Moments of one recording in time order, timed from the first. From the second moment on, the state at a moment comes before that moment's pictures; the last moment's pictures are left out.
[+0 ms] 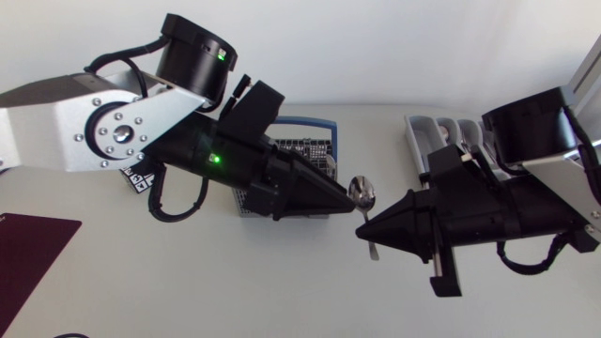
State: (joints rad) left arm -0.63 1.49 1.11 -0.33 0.98 0.11; right arm 0.35 1.07 0.73 -0.52 -0.76 -0.52
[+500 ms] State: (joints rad) left arm -0.55 1.48 1.11 -0.13 0.69 -0.06; right arm -0.01 1.11 0.70 -0.51 -0.58 -0.82
